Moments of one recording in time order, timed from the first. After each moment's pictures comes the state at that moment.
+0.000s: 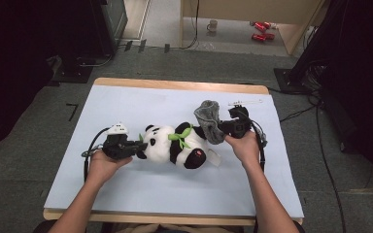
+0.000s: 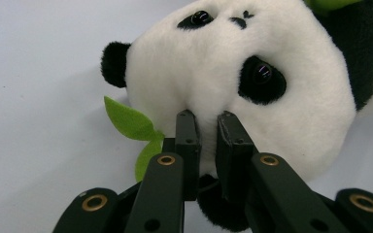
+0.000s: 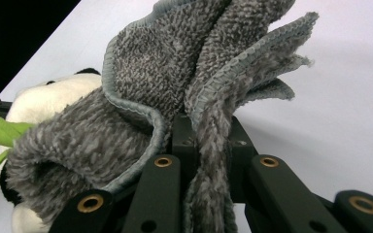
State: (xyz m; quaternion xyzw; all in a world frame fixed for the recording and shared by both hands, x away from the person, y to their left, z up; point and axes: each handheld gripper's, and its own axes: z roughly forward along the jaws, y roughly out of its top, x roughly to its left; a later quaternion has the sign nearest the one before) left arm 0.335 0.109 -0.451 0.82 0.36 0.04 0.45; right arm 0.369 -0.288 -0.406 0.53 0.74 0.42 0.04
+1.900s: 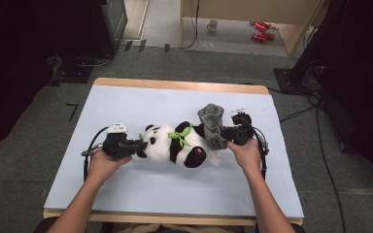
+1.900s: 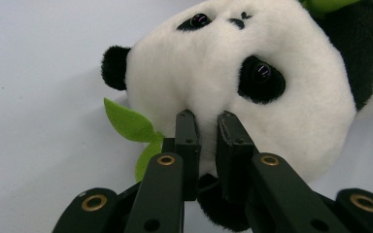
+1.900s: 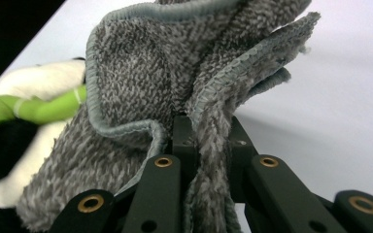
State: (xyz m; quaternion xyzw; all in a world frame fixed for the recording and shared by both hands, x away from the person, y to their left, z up) left arm 0.340 0.111 -0.451 0.81 0.37 0.03 0.45; right arm 0.354 -0.296 -0.420 0.55 0.73 0.41 0.05
